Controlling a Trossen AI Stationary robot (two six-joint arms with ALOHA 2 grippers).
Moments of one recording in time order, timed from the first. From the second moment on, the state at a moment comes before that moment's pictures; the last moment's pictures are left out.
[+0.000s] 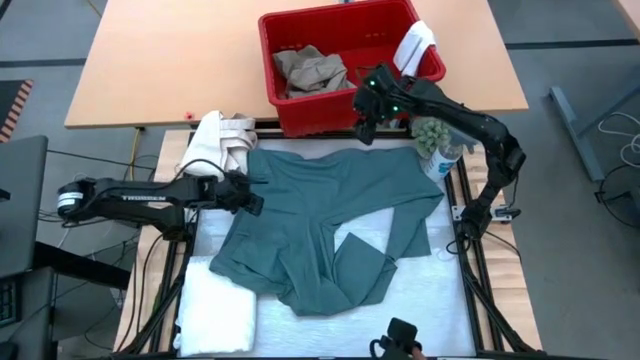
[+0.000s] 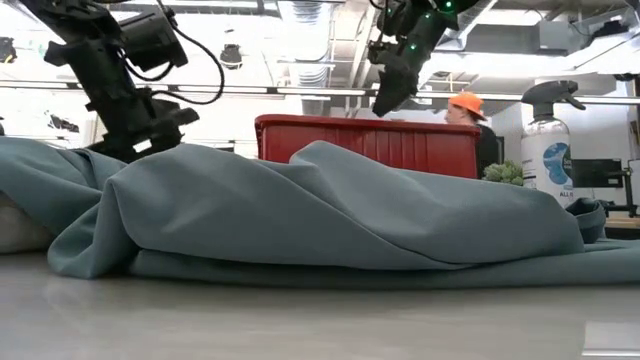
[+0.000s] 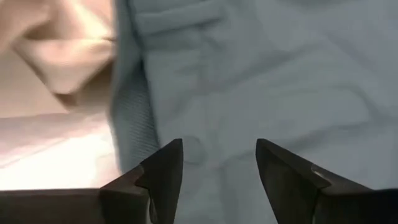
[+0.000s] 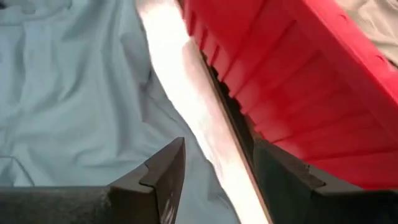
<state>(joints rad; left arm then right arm) 0.24 1.03 0.50 -0.47 -0.29 -0.90 -0.65 1.69 1.72 -0.89 -0.05 -0.29</state>
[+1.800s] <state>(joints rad) 0.29 1.22 0.61 -0.48 -0.29 -0.66 -0.54 1.70 1.72 -1.05 -0.06 -0.35</state>
